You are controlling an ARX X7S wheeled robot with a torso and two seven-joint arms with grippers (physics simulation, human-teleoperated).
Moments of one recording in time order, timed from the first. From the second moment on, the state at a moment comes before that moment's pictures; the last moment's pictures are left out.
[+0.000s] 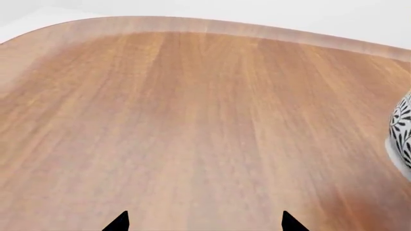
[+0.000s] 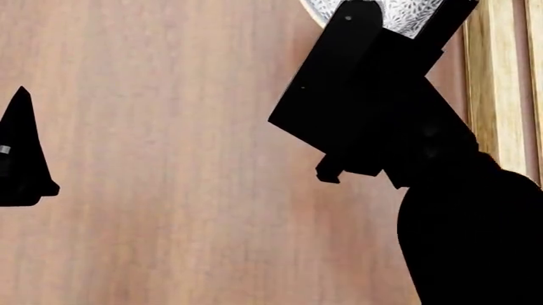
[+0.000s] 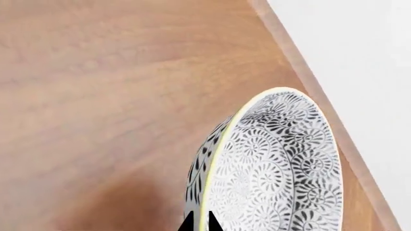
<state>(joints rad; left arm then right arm) -0.49 -0.36 -0.08 0.78 -0.79 -0.85 -0.46 1.21 0.74 -0.87 -0.46 0.10 0.88 -0.11</state>
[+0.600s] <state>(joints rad) -0.50 -0.37 -0.08 0.79 -0.81 -0.85 -0.48 1.35 0.91 -0.82 -0.65 0.10 1.06 -0.20</state>
